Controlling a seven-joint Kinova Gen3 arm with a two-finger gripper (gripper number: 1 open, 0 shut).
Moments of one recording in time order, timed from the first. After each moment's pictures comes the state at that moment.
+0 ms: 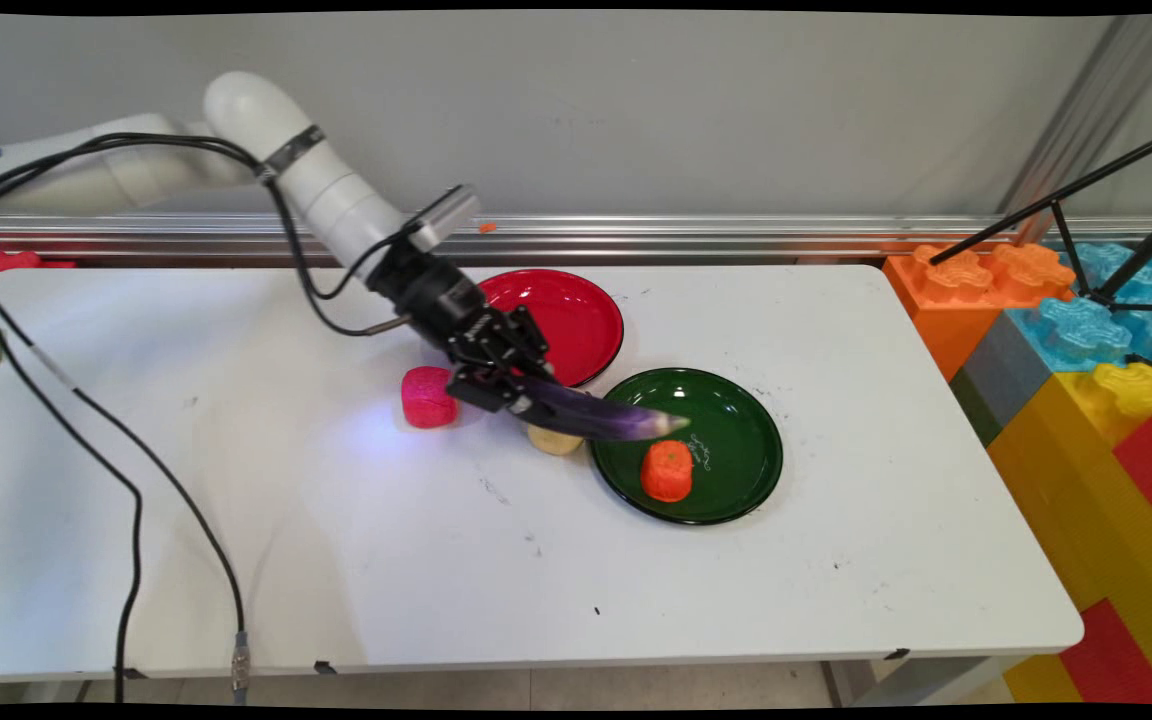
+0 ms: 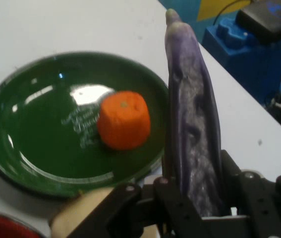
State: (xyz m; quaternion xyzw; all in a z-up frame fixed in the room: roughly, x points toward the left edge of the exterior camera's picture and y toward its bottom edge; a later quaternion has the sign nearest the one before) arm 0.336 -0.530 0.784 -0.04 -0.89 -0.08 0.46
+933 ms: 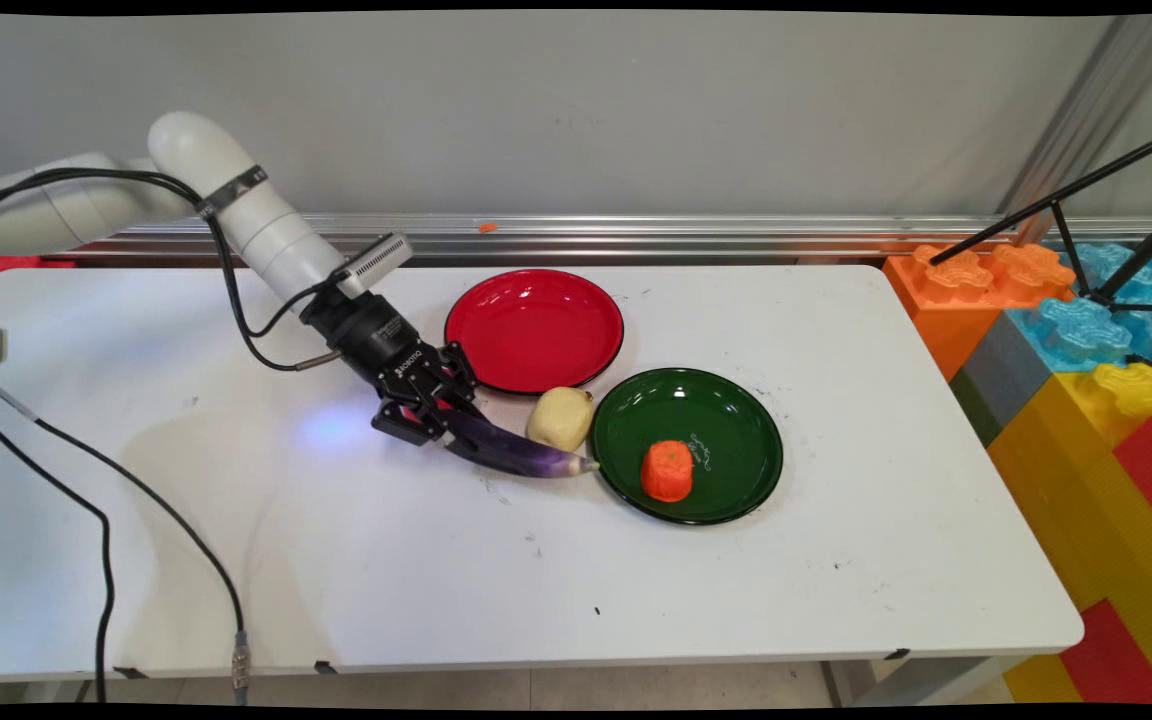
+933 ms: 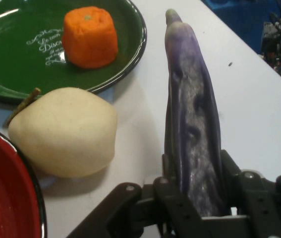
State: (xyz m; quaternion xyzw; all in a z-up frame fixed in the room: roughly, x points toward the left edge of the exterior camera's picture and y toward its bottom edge) arm 0.398 -0.508 0.744 -0.05 -0.90 -0.09 0.43
